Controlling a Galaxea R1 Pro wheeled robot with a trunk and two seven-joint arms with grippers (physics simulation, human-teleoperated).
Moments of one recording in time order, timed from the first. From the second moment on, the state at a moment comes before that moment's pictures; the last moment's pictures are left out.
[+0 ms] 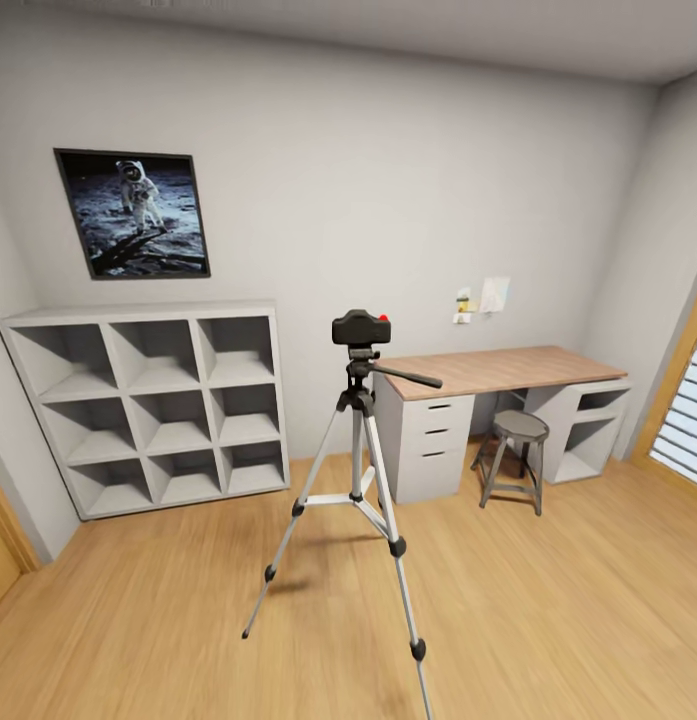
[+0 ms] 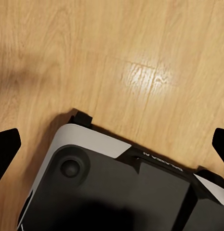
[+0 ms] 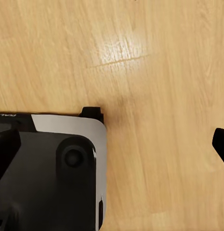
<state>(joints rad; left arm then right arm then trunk) -0.36 0.02 -0.87 0.00 1.33 0.11 0.08 -0.31 -0.19 -0.23 0.03 0.26 0.05 0.20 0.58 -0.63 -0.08</state>
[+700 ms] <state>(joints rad) -0.36 0.02 -0.87 0.00 1.33 0.11 0.08 -0.31 -0.19 -0.23 0.03 0.26 0.05 0.20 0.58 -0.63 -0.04</state>
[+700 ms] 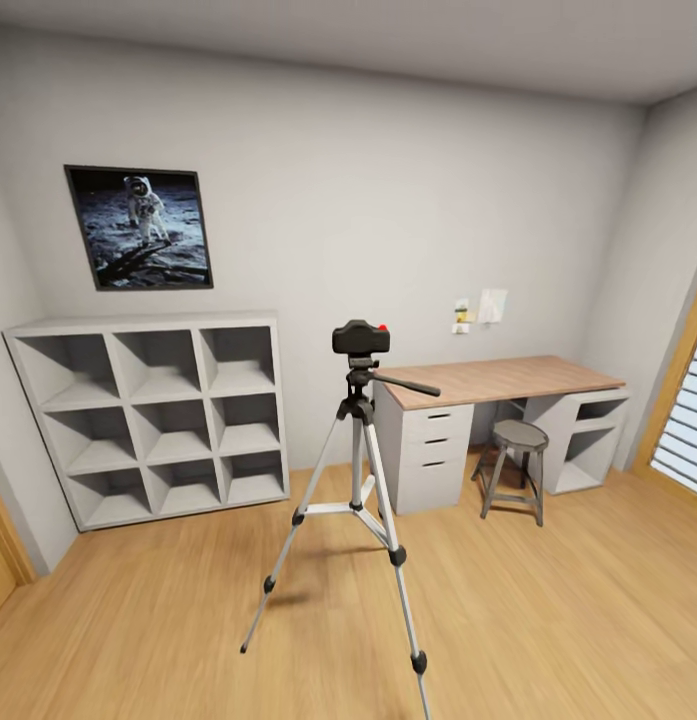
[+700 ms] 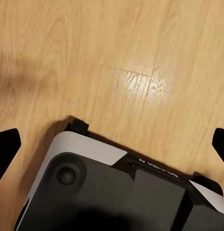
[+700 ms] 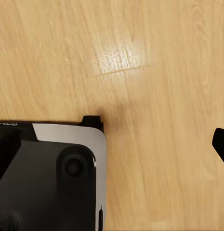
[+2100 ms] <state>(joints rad) -0.36 0.02 -0.87 0.00 1.33 0.11 0.08 -0.31 -0.19 -0.23 0.03 0.26 0.04 0.20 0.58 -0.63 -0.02</state>
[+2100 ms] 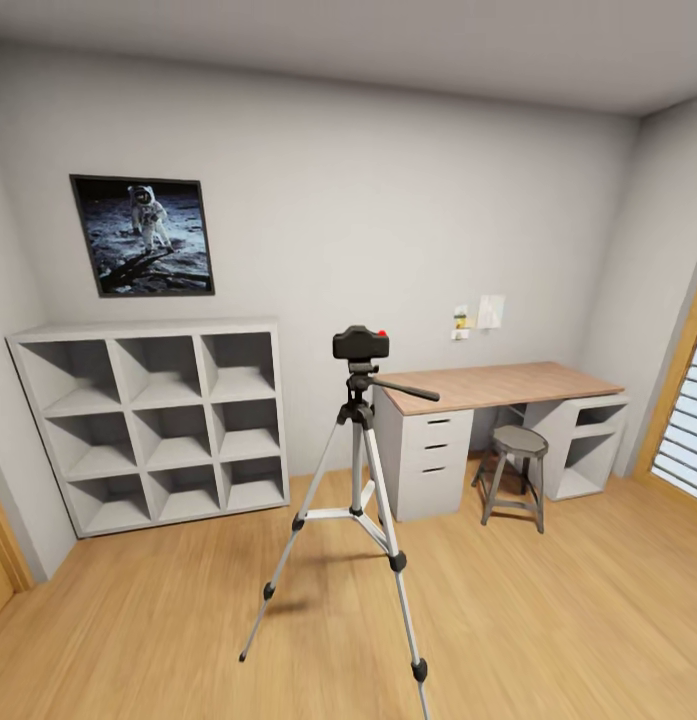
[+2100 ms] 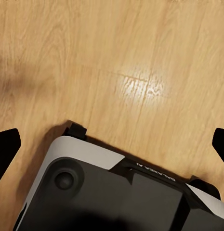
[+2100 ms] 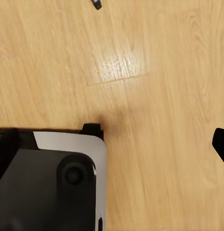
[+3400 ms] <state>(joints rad) -0.20 0.03 -0.88 0.00 1.32 -0.10 0.08 -0.22 -0.13 -0.23 0.03 0.26 0.01 0.20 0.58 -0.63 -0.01</state>
